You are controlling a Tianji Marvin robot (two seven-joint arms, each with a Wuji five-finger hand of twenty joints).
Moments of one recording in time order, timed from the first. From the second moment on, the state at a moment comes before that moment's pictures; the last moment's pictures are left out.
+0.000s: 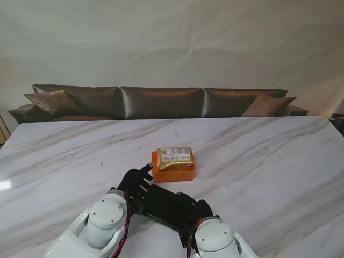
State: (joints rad) left arm 1.55 -1.24 -1.07 -1.61 -0.11 0.35 0.25; right arm -1.82 -1.38 1.07 -1.96 0.17 0.86 -0.51; left_hand 0.42 -0.11 0.34 0.05 0.80 0.41 0.30 0.20 0.86 0.45 0.48 0.36 0.82 0.53 0.71 0.42 0.68 0.61 1.47 0.57; right_hand 0.12 -0.43 0.80 0.16 0.54 0.62 0.32 0.08 0.71 0.53 0.46 0.28 0.79 0.43 0.47 0.29 0.74 0.39 1.14 0.12
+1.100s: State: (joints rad) left arm 1.50 -1.24 -1.09 -1.63 -0.07 0.40 0.25; right arm -1.76 -1.38 1.05 -2.03 0.10 0.93 -0.46; left_hand 0.42 -0.11 0.34 0.05 0.80 0.41 0.30 0.20 0.86 0.44 0.48 0.36 0.82 0.53 0.71 0.42 0.68 0.61 1.47 0.57; right_hand 0.12 -0.43 0.80 0.16 0.54 0.63 0.32 0.07 0.71 0.54 0.46 0.28 0.79 0.44 0.46 0.29 0.73 0.40 1.14 0.12
